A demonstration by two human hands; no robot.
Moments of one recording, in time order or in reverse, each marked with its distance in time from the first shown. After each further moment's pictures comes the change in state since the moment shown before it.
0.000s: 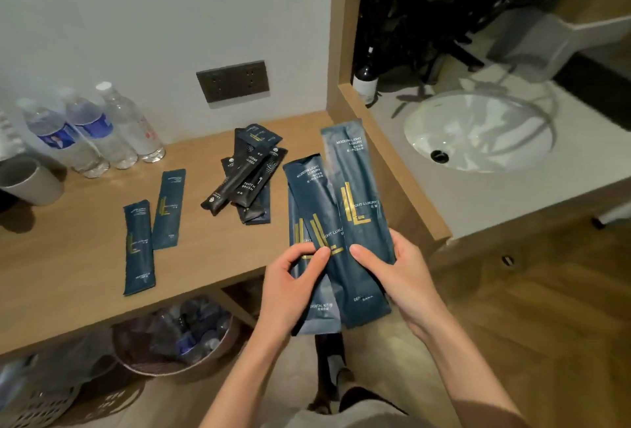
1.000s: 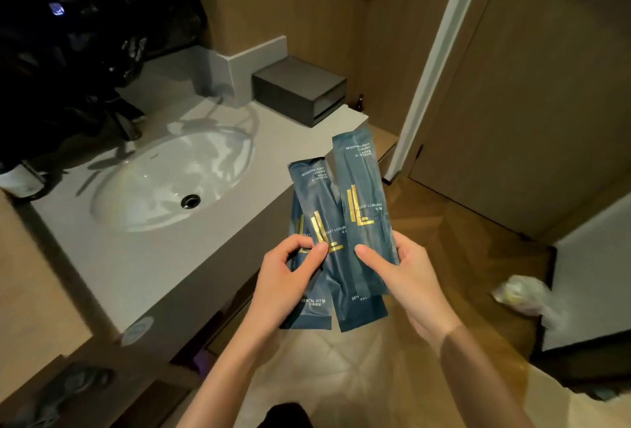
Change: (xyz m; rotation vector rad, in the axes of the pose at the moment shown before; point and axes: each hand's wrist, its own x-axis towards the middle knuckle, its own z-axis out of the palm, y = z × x) left_hand -0.062 0.076 0.488 0.078 -0.660 0.210; right_hand -0.125 -0.056 -0.474 -0.021 0.627 -0.085
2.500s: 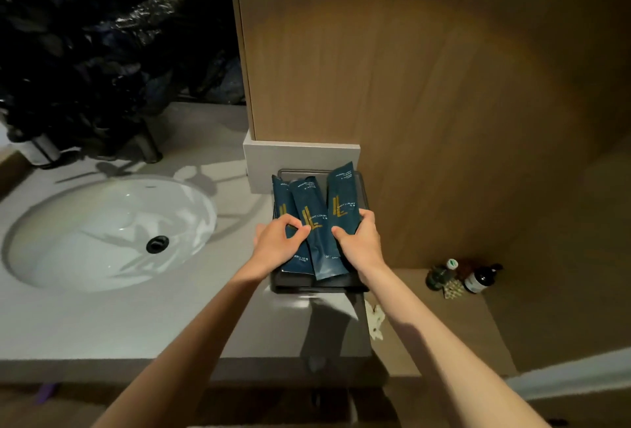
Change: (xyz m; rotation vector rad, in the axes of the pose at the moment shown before) left_hand 0.586 -0.045 0.077 0.443 0.807 -0.464; right_hand 0.699 -0.081 0.015 -0.437 -0.681 -0.113
